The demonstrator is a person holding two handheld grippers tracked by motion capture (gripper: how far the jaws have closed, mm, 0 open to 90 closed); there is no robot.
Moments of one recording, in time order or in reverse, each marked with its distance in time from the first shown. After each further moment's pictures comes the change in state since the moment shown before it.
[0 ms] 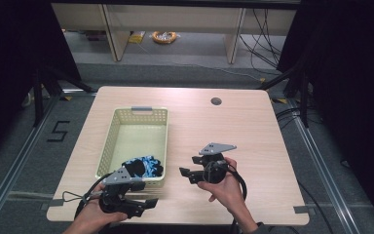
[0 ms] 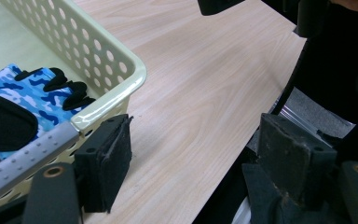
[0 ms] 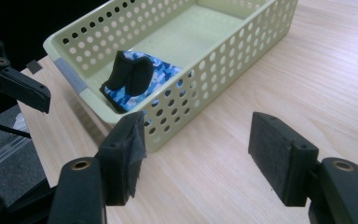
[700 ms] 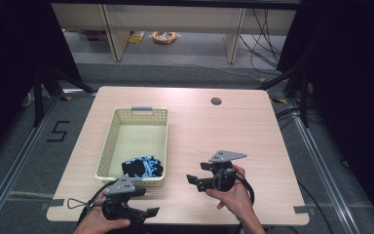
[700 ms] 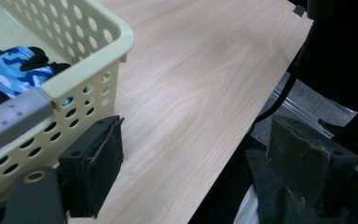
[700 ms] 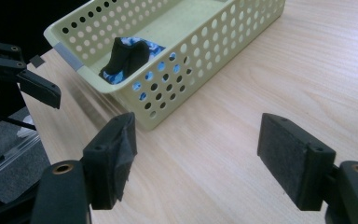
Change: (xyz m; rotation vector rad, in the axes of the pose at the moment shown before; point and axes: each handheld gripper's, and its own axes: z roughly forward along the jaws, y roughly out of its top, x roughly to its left) left arm 0.001 -0.024 0.013 0.007 -0.011 0.042; right arm -0.008 -0.026 -0.011 -0.014 0.015 0.041
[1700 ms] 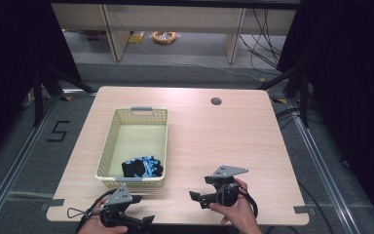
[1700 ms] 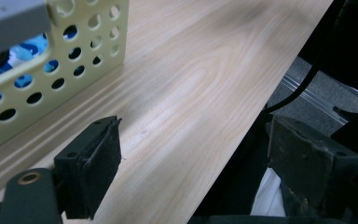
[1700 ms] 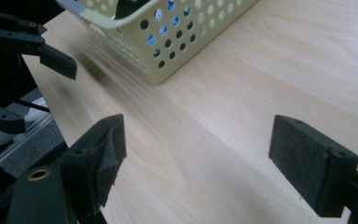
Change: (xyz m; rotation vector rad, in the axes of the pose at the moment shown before) left arm 0.009 -0.036 0.006 0.034 0.039 0.027; right arm 0.004 -0.041 -0.002 0.055 0.010 0.003
